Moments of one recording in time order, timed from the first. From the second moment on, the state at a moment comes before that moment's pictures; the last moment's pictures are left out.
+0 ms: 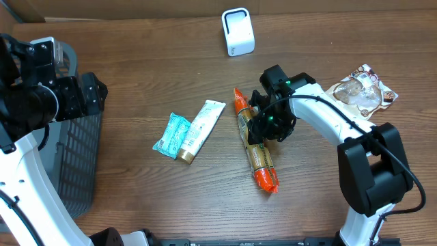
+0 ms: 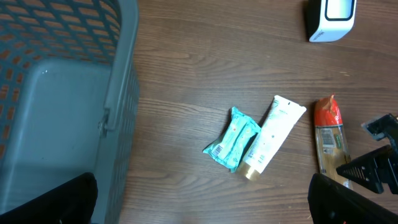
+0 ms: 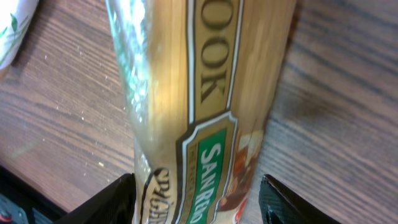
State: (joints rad) left arm 0.37 1.51 2.15 -1.65 0.23 0.12; right arm 0.44 1.96 1.40 -1.03 -0.38 0.05
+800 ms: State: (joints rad) left arm 0.37 1.51 2.15 -1.65 0.22 0.12; right arm 0.66 1.96 1.38 -1.00 -0.02 0.32
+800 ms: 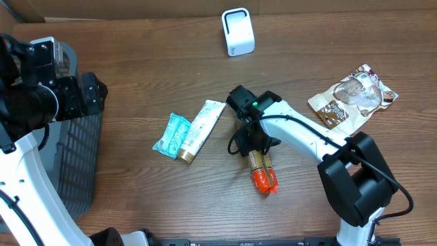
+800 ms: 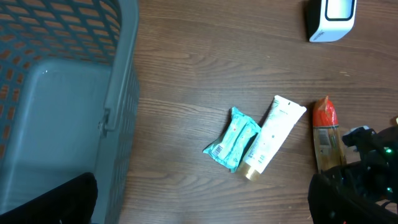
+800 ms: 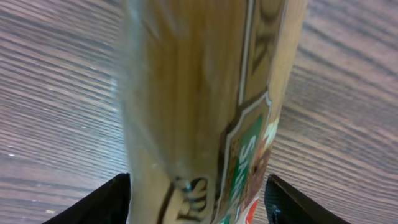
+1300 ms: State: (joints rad) left arm 0.37 1.51 2.15 -1.65 0.22 0.12; right arm 0.66 1.95 1.35 -1.01 -0.02 0.34
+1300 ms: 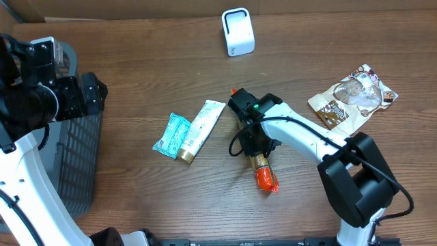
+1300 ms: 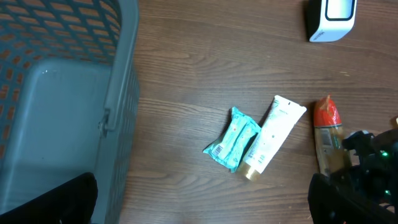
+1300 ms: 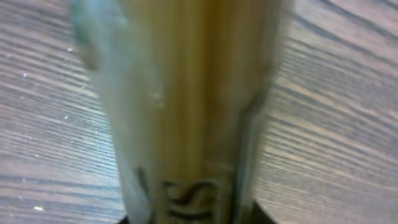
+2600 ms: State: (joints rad) left arm 0.37 1.51 2.15 -1.65 0.22 0.12; right arm 0.28 1.70 1.41 -1.33 -1.12 -0.39
